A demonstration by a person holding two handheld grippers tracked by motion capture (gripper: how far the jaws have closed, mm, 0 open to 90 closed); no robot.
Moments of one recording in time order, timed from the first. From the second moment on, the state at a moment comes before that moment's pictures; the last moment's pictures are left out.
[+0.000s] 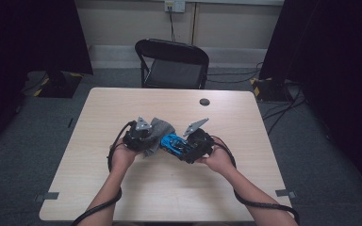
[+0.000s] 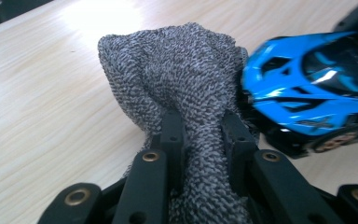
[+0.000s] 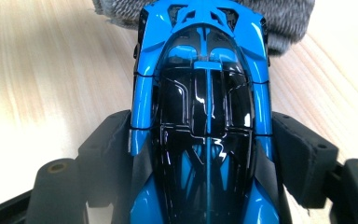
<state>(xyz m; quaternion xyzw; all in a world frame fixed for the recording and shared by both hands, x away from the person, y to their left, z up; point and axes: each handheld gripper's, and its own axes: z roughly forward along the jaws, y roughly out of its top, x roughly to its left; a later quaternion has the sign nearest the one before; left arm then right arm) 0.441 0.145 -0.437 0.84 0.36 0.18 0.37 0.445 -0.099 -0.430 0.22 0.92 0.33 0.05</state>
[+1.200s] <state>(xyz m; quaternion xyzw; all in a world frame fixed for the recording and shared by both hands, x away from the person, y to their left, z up) 0.419 0.144 -0.439 0.84 0.36 0.17 0.37 0.465 -0.114 -0.418 0.26 0.90 0.33 0.07</state>
